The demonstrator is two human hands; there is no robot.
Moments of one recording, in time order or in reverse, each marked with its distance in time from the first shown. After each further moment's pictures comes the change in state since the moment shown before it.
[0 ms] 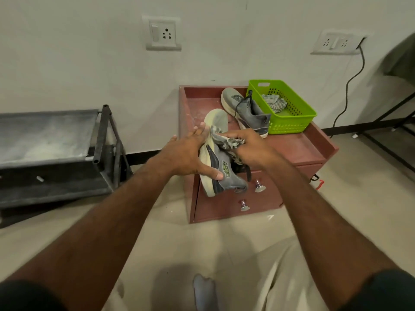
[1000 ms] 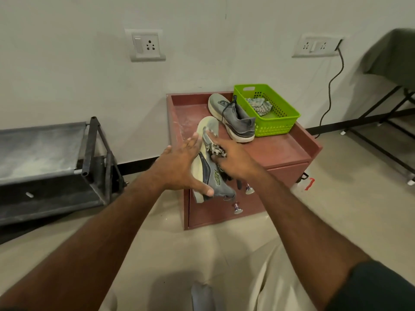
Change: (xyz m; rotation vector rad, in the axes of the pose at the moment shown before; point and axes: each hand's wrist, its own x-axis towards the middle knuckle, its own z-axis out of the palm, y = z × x) left_hand -0.008 0.014 0.008 0.107 -0.024 0.059; right_hand -0.010 0.011 0.009 -0.264 0.046 -0.099
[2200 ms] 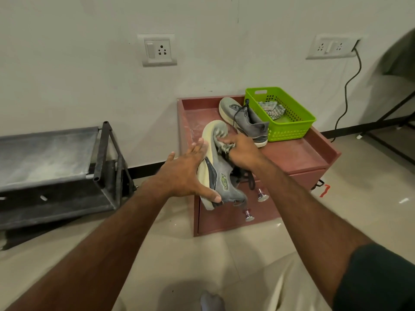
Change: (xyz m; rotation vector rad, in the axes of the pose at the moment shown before) left_hand -0.003 -0.010 -0.001 -0.070 -0.003 -0.031; right_hand 0.050 0.014 -0.002 -0.104 0.082 0.140
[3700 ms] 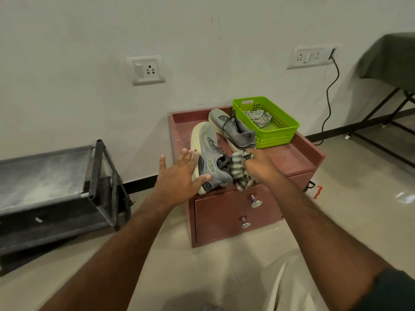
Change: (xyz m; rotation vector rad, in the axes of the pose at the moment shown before) left_hand 0.018 0.001 0.015 0.170 0.313 -0.050; right_hand -0.038 0.029 -0.034 0.326 0.154 0.416
